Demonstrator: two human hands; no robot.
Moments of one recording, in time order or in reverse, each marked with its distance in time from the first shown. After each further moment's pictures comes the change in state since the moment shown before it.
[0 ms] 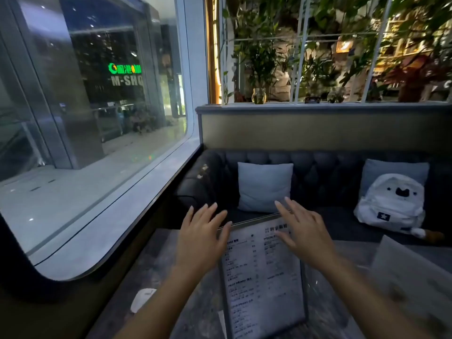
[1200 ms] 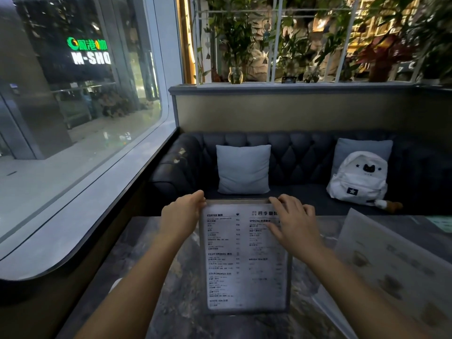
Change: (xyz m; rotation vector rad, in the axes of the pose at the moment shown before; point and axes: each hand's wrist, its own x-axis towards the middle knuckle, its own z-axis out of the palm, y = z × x) left_hand 0.033 -0.008 0.032 -0.101 -0.175 -0.079; right_hand -0.030 0.006 -0.003 -0.118 0.022 0.158
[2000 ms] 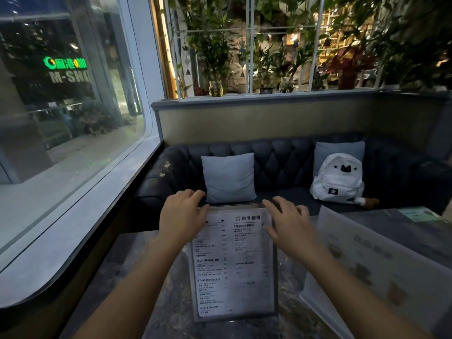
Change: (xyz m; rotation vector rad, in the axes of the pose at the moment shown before) left_hand 0.003 0.043 -0.019 0.098 0.114 0.259; right_hand -0.014 0.018 -0.025 -0.010 -0.067 0.071
